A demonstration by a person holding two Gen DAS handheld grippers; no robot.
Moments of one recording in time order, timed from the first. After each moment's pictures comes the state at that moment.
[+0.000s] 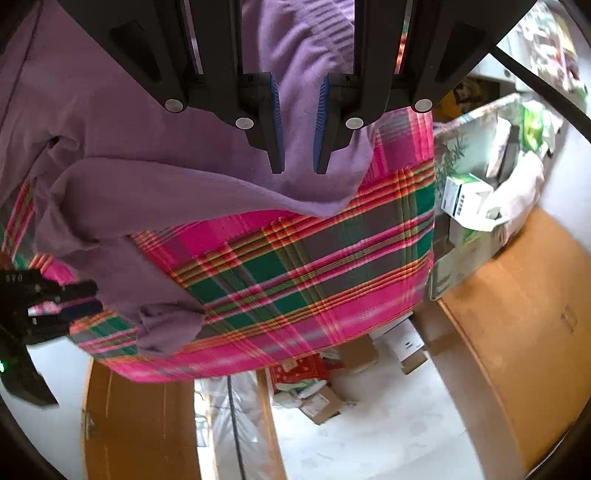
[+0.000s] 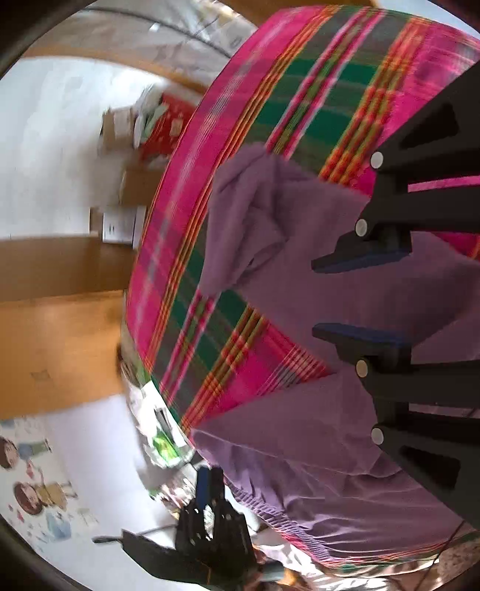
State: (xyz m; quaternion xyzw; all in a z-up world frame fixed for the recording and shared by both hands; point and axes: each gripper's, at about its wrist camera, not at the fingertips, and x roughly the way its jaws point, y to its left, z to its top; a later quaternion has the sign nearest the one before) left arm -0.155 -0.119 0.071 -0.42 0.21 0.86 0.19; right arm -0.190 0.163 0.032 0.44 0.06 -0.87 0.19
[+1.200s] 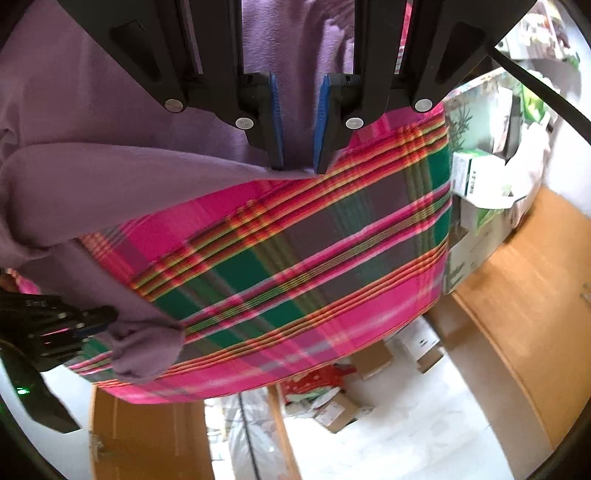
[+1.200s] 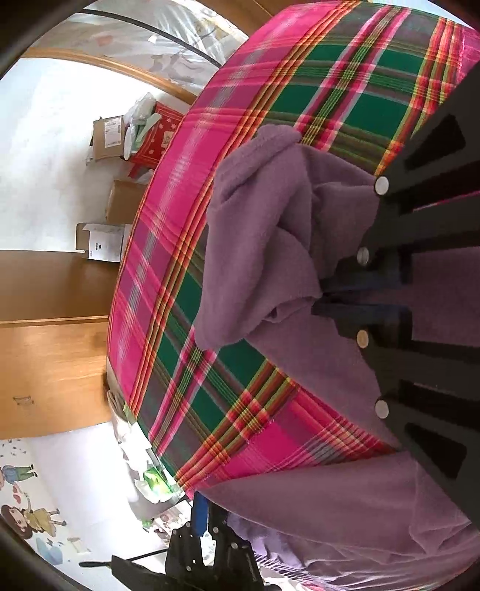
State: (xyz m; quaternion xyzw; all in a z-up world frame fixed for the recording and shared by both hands) left arm -0.201 -0.118 0.037 -0.43 0.24 0.85 0.20; right arm -0.243 0.159 -0.007 0.46 0.08 -0.87 0.16
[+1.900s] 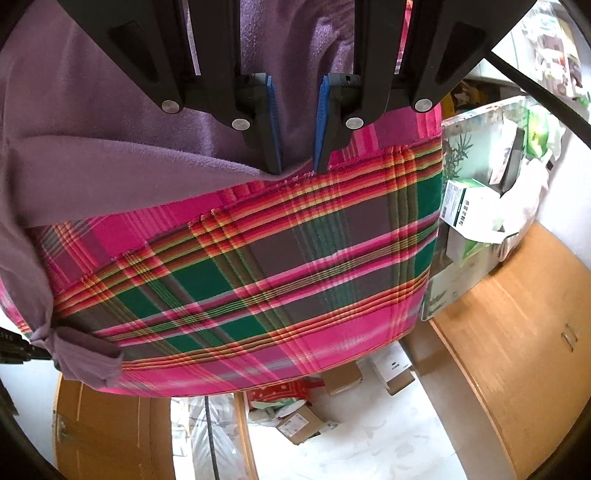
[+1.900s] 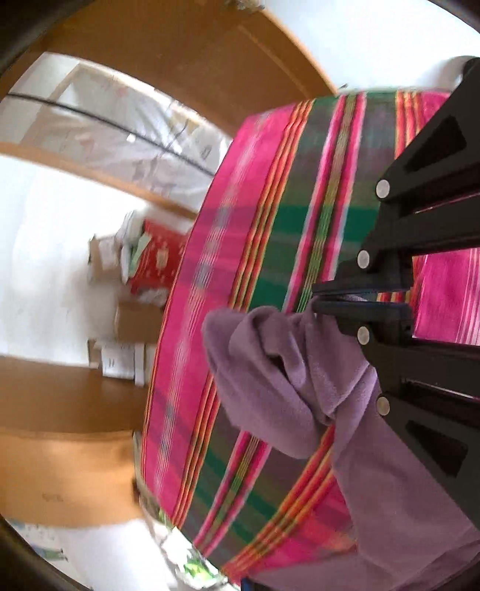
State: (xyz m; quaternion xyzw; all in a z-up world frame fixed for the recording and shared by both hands) left arm -0.209 -0.130 0.027 -0.44 0.20 0.86 0.15; right arm -0.223 0.276 0.026 0.44 0.08 -0.89 -0.05
